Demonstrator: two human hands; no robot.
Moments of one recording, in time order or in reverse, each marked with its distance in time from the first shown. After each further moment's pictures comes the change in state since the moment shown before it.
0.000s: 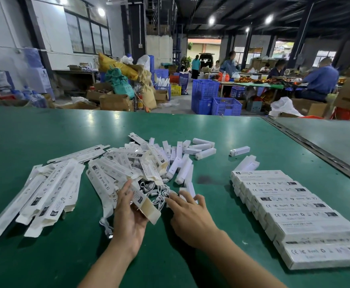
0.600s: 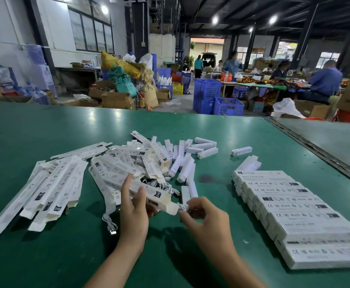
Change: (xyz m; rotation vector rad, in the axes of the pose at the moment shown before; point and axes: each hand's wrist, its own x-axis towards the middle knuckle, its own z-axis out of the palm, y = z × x) left_hand -0.004 -0.013 -0.002 0.499 -0.024 0.387; right_hand -0.040 -0.014 -0.020 0.868 0.456 0.411
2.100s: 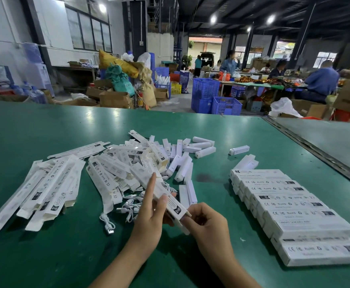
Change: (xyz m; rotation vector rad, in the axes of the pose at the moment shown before) left_hand -0.023 0.000 0.010 0.145 -0.375 0.103; right_hand -0.013 0.000 -0.005 0.218 -0.059 0.098
